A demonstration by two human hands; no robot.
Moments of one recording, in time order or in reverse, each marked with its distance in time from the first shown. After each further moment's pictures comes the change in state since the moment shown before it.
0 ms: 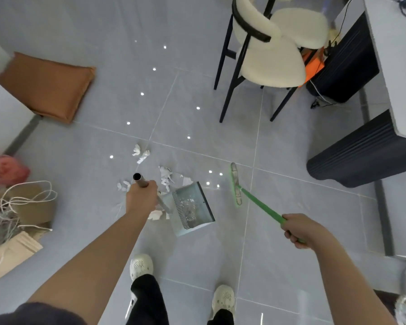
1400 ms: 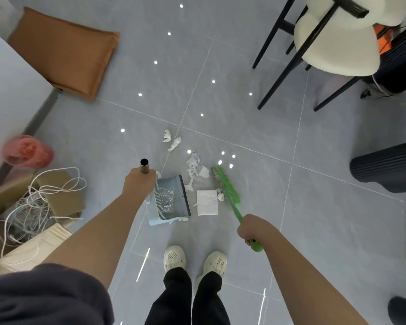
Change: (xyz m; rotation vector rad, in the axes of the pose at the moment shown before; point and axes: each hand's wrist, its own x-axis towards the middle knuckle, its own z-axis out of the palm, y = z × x) left_hand 0.218 -0.008 -0.133 0.342 -0.065 -0.070; right_hand 0.030 -0.207 0.267 -0.666 -0.240 0.038
